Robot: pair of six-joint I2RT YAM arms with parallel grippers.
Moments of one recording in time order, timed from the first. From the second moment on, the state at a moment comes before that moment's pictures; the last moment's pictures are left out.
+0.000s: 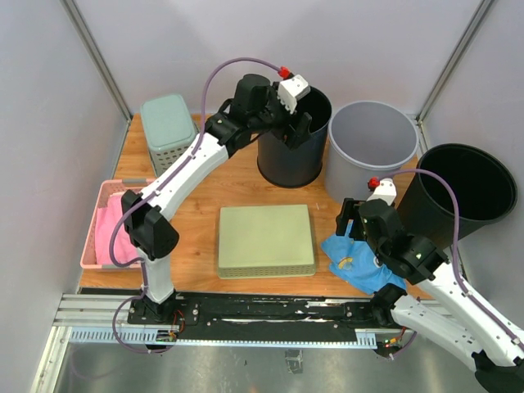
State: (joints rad) left arm -0.65 1.86 1.99 -0.44 0.30 0.15; right arm 0.71 0.67 0.76 -0.73 0.48 0.52
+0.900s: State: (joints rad) left arm -0.65 2.04 2.03 -0.46 0.31 0.18; right arm 0.71 0.69 0.76 -0.74 0.48 0.52
